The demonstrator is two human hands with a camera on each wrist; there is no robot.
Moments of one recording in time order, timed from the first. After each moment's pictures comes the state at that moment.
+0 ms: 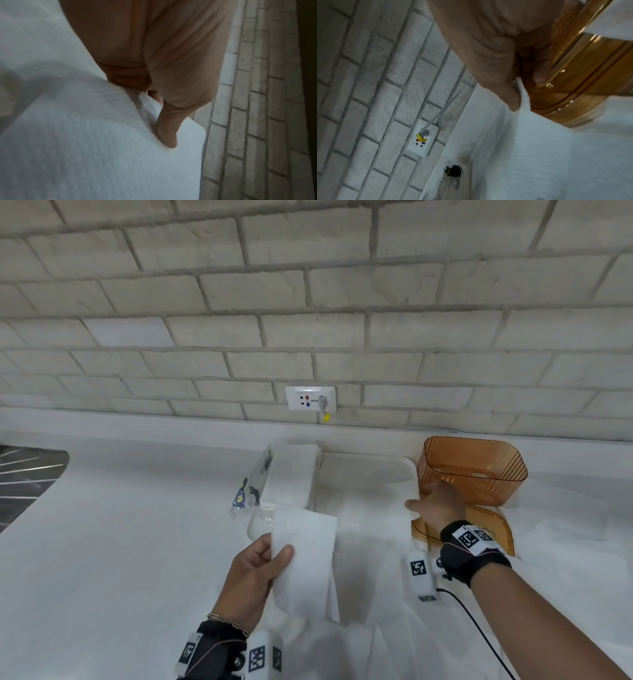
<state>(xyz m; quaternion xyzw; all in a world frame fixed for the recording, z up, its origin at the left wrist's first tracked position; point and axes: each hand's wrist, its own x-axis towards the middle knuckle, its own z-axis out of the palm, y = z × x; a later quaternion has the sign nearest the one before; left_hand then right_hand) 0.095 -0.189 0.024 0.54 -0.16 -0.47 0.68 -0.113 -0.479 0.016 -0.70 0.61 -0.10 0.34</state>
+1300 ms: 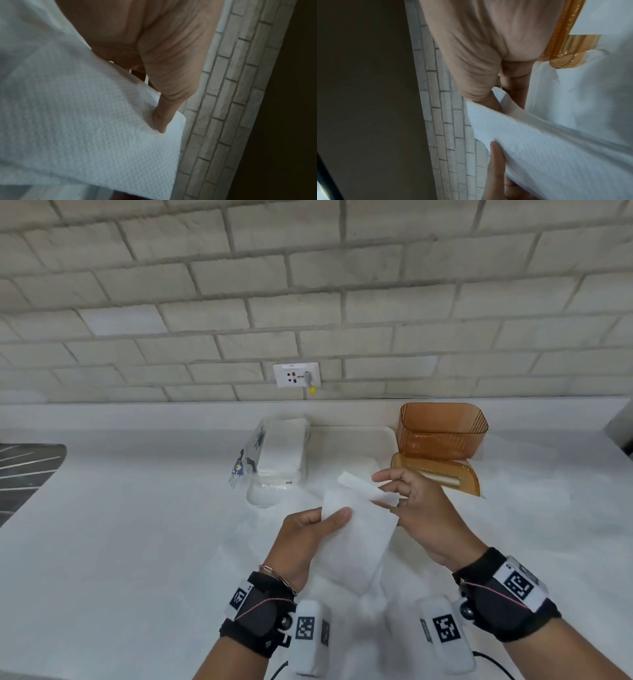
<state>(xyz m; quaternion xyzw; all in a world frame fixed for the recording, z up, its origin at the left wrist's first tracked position) 0.004 -0.179 0.074 0.57 -0.21 -0.54 0.58 -0.169 -0.298 0.099 -0.62 0.37 -0.29 0.62</state>
